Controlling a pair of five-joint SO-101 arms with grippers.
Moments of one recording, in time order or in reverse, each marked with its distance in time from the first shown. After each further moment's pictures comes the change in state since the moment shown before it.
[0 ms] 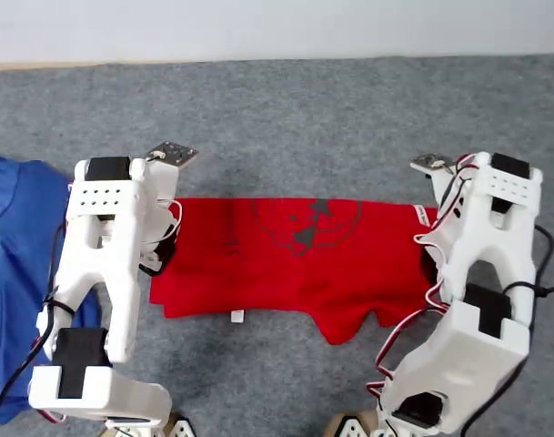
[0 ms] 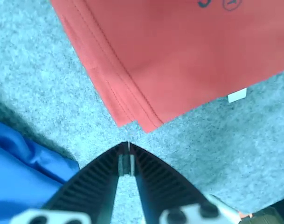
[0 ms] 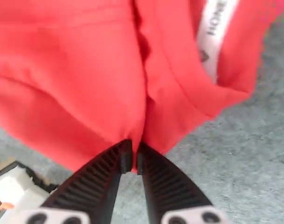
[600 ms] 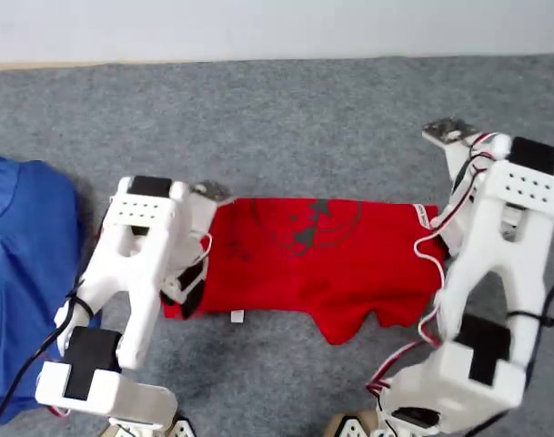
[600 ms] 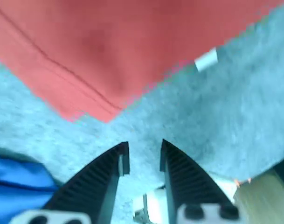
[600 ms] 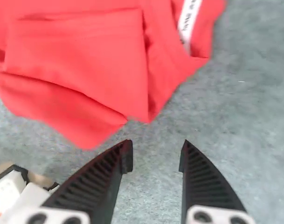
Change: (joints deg) left arm 8.3 0.0 11.5 0.0 -2.8; right arm -0.4 -16.0 -4.7 5.4 -0.4
